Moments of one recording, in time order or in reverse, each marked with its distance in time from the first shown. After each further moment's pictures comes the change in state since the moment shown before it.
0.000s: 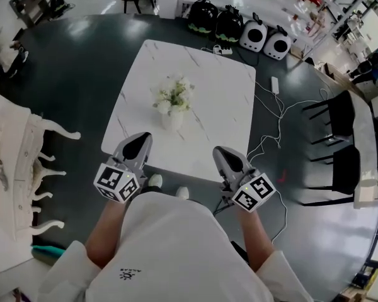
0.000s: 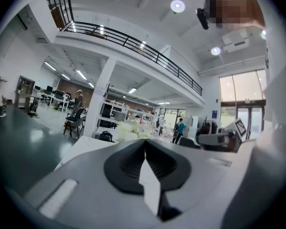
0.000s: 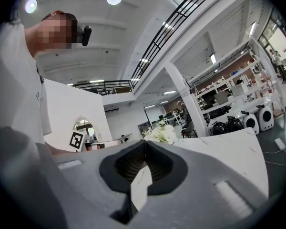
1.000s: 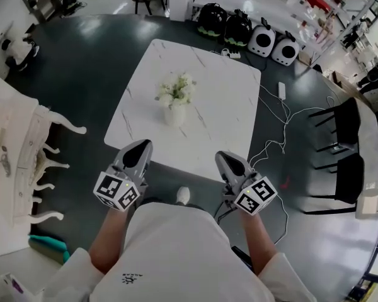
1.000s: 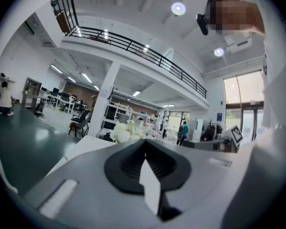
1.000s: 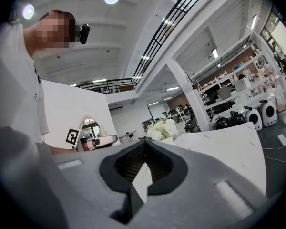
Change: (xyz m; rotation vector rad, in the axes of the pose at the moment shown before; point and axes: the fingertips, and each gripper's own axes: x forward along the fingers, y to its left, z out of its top) left arm -0.035 -0.041 -0.006 -0.022 -0.039 0.064; right arm -0.036 0.003 -0.017 0.018 0.034 0.051
